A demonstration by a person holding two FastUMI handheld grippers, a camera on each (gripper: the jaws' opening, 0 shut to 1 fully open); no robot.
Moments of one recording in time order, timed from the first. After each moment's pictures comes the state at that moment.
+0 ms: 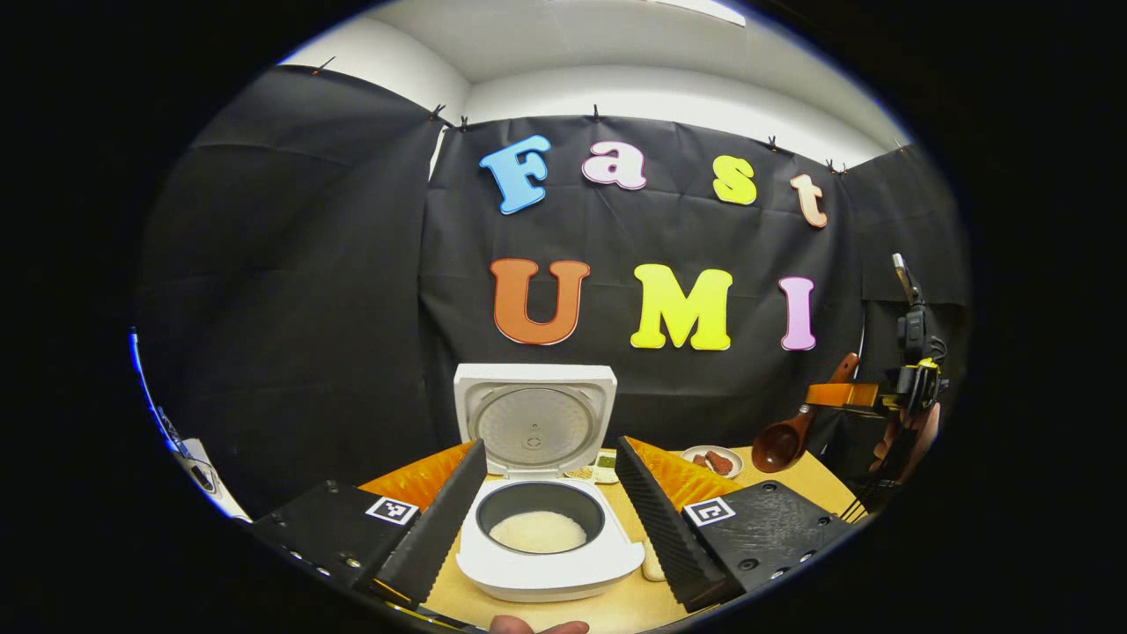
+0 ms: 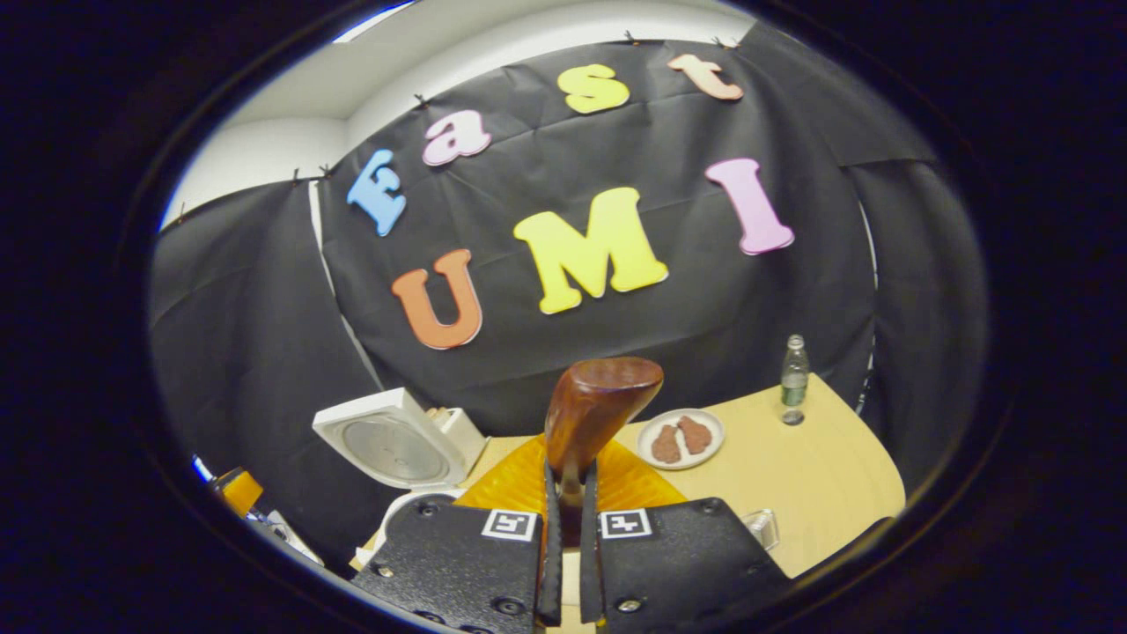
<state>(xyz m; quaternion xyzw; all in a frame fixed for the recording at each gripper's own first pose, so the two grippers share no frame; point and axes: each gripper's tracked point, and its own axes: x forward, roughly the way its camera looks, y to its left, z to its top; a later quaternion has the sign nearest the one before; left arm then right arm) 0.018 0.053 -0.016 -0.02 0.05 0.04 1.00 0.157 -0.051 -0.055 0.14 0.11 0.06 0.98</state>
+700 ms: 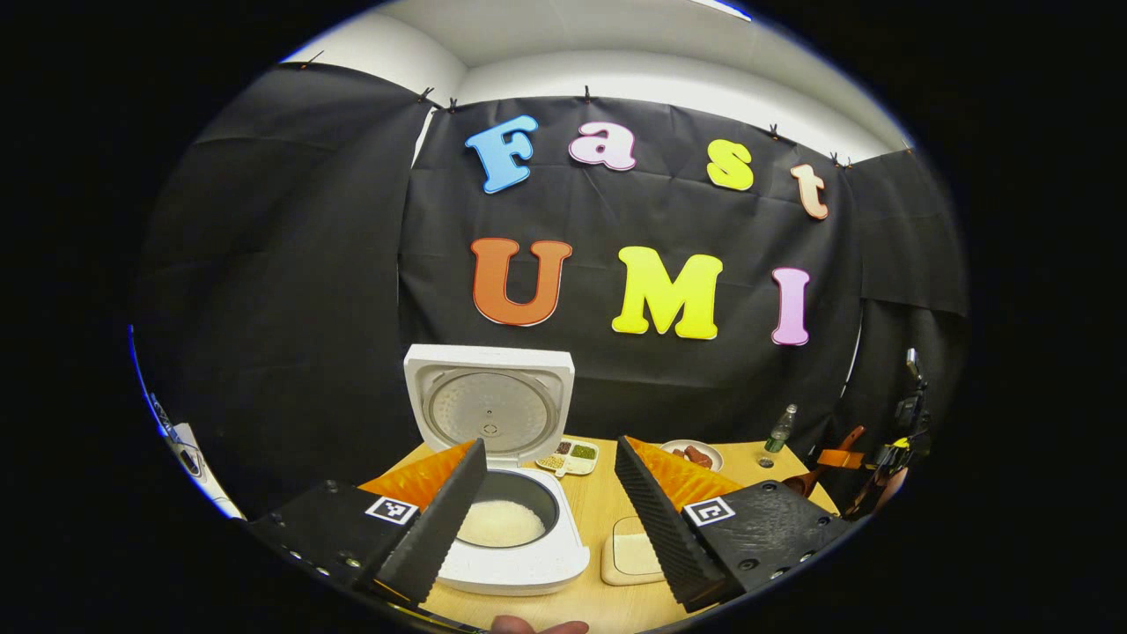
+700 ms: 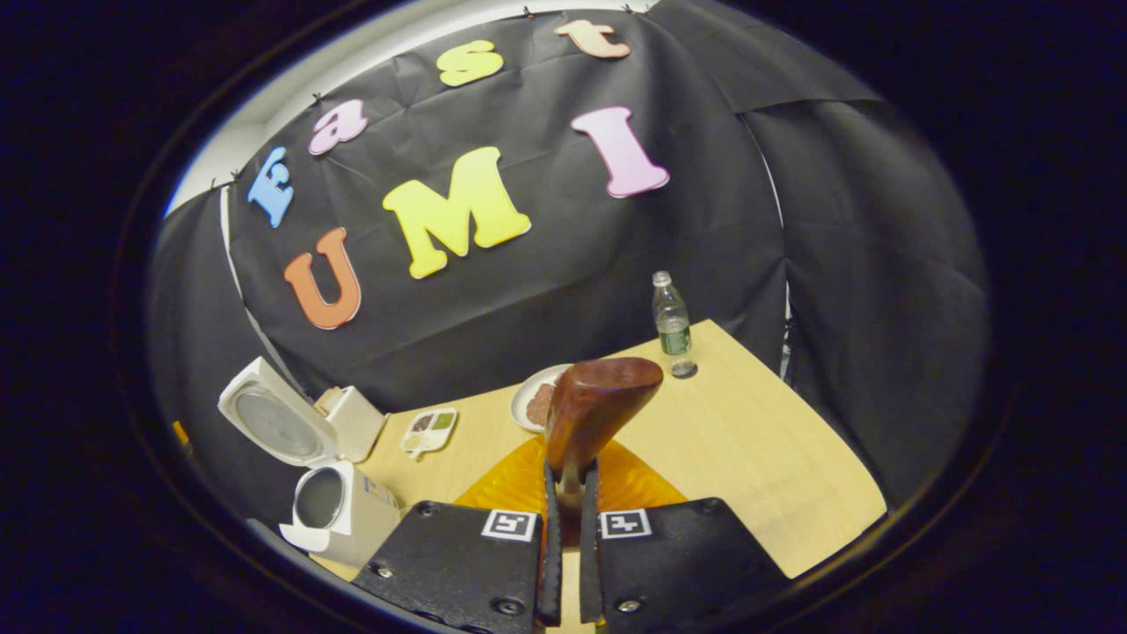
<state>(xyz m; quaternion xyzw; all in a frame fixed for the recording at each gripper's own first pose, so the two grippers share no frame) 0.043 -0.004 -0.026 -0.04 0.09 0.04 0.99 0.164 -0.200 -0.183 0.17 0.18 -0.05 0.97</state>
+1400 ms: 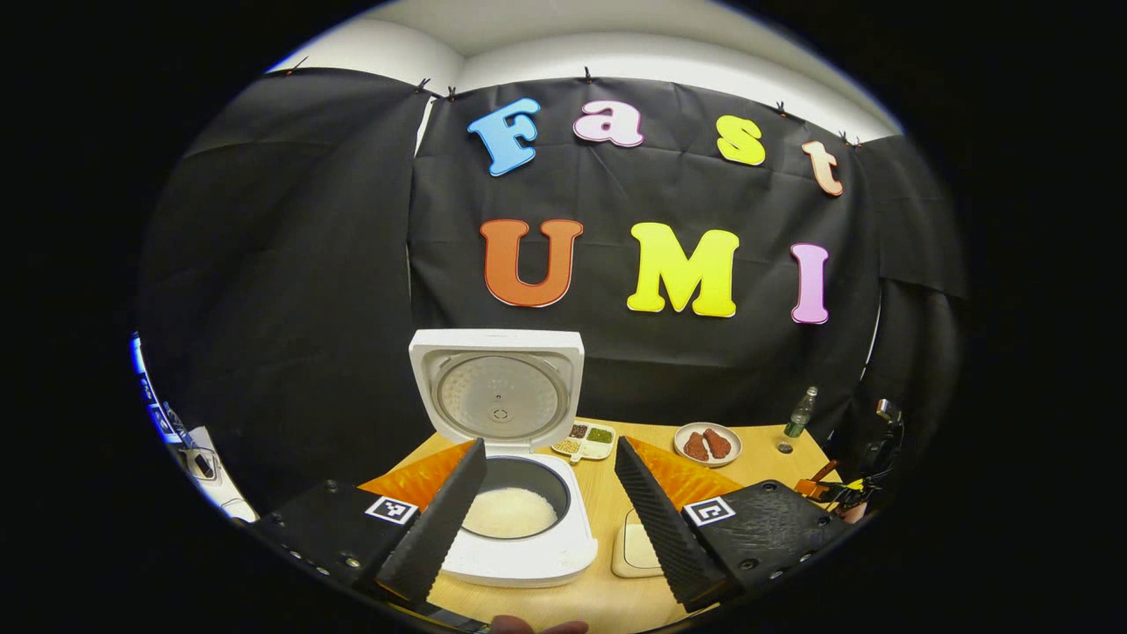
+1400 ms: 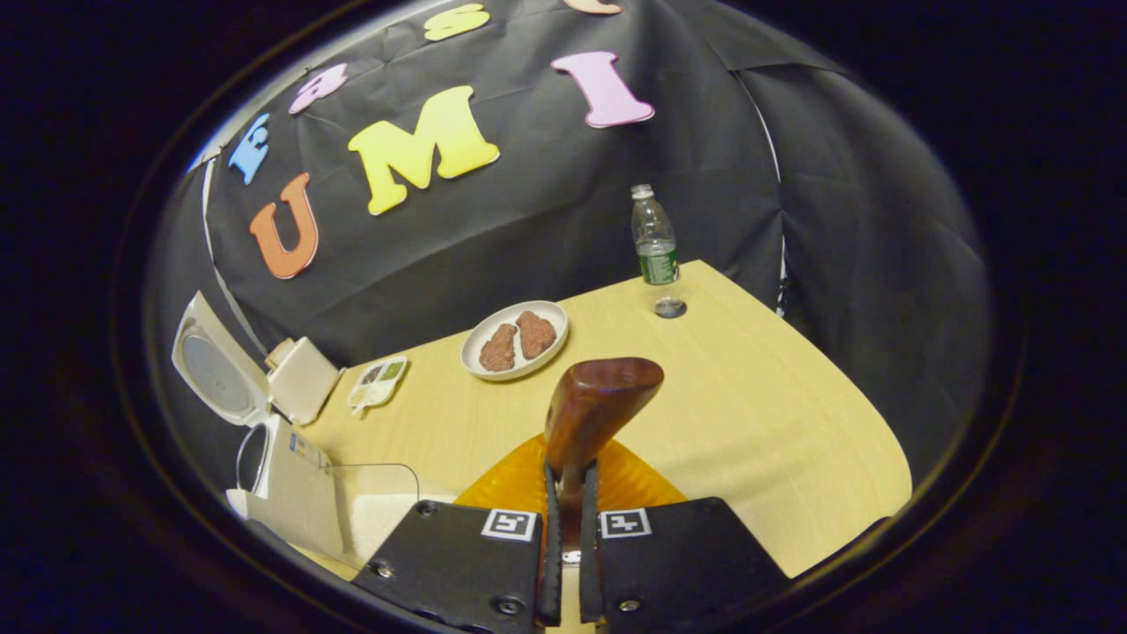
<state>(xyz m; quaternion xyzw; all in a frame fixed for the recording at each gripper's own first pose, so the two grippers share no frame) 0.046 -0.001 -0.034 -0.02 0.13 0.07 0.99 0.207 -0.207 -0.301 0.14 0.24 -0.05 0.96</state>
